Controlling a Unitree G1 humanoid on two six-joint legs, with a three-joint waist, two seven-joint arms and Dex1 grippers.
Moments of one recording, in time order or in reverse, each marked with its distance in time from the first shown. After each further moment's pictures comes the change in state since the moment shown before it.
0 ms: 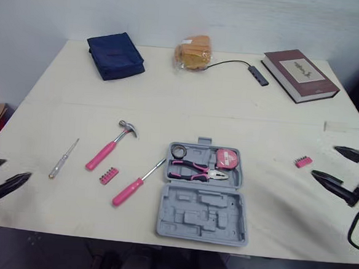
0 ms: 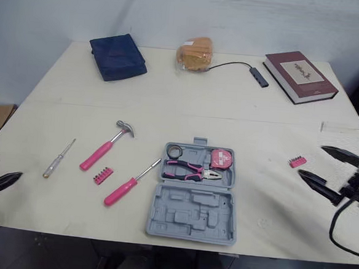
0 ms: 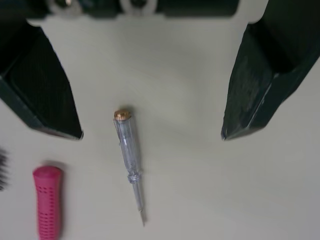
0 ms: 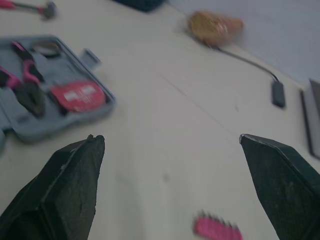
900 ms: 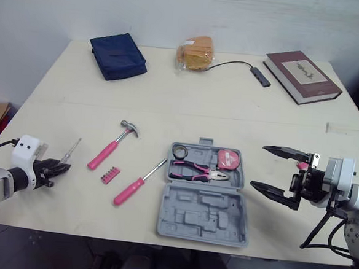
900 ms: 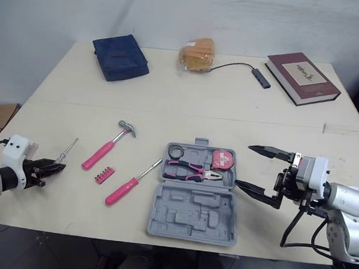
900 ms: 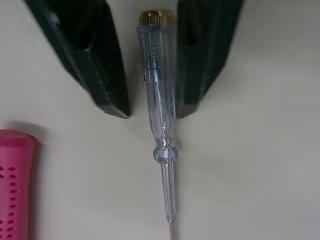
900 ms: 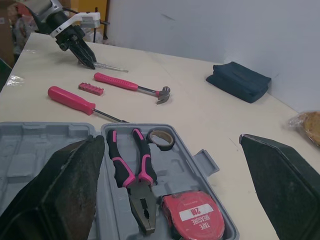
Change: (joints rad) left arm -0.217 -0.042 -0.316 0.026 0.165 0.115 0.162; right arm -0.030 0.134 0.166 -0.216 -0.017 -0.024 0.012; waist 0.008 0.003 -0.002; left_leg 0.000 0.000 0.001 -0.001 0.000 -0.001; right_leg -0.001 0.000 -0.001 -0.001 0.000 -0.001
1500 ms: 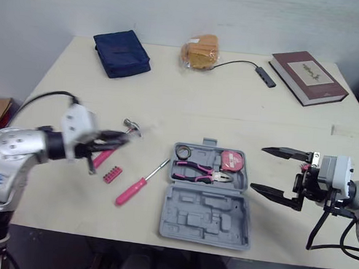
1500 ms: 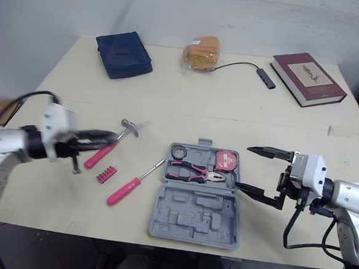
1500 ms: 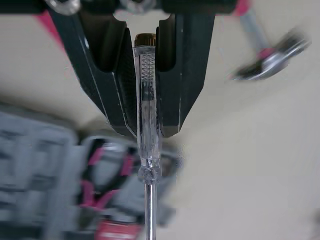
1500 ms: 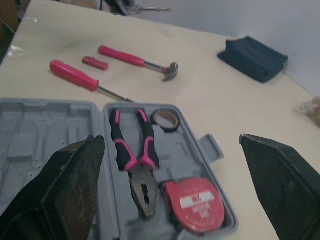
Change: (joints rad) left arm -0.307 0.017 -0.374 -0.464 -0.078 -0.230 -0.397; right arm 0.032 -0.119 -0.039 -0.008 -0.059 0.048 -0.006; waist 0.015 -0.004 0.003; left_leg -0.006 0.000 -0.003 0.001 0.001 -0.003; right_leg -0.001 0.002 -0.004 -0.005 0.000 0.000
